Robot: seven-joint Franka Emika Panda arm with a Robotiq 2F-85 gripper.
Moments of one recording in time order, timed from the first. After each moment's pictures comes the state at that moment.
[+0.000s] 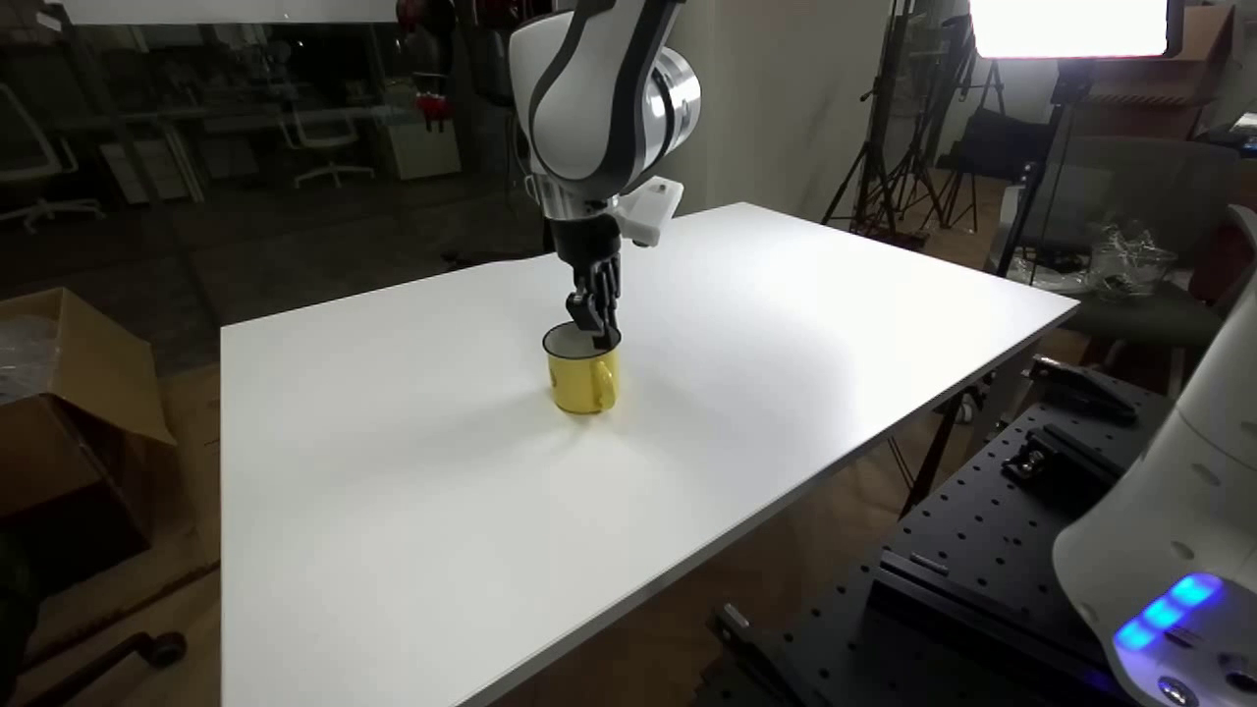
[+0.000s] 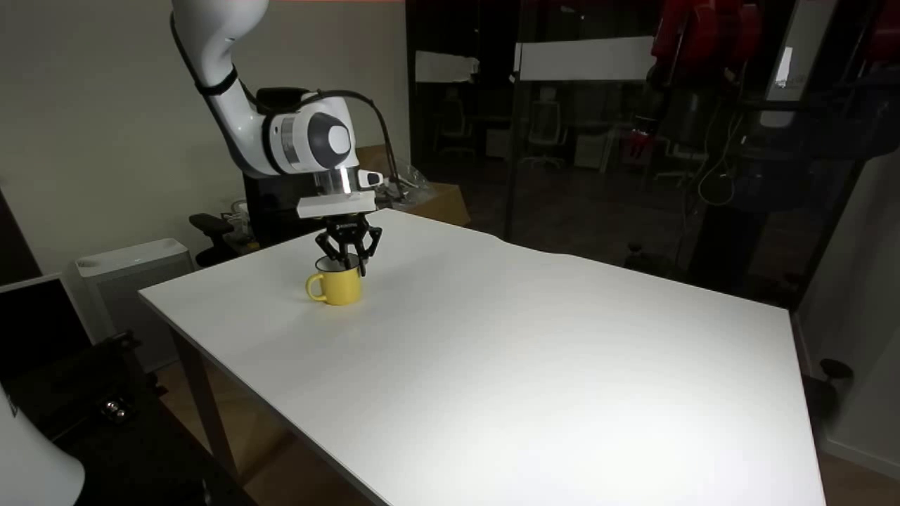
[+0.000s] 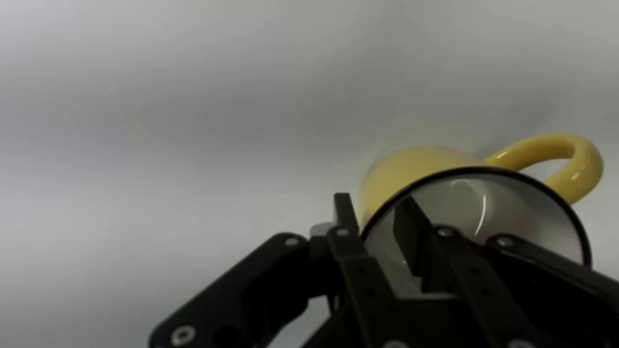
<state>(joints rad) 0.12 0.47 0.07 -2.17 -0.30 2.62 -0.24</state>
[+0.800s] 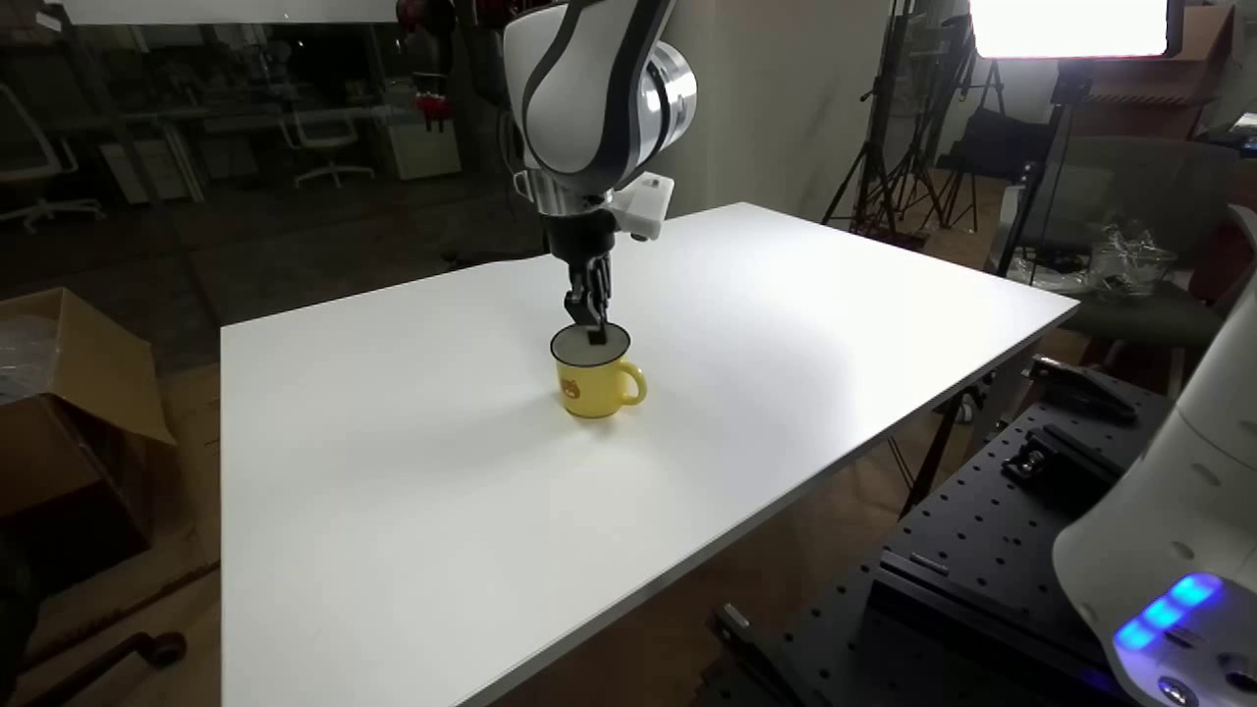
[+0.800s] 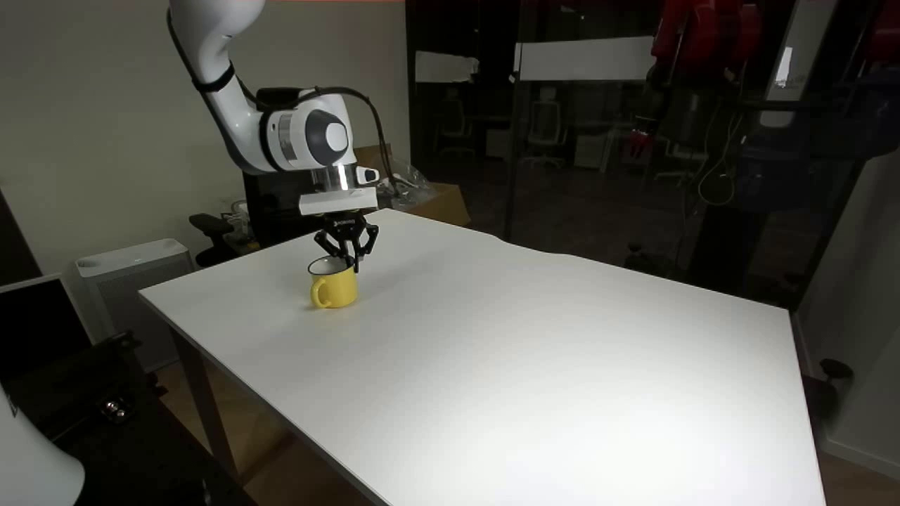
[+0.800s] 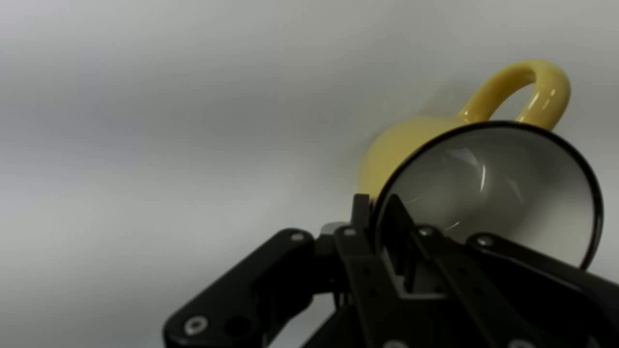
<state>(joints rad) 0.11 0.46 0.09 -2.17 -0.29 2.62 -0.33</state>
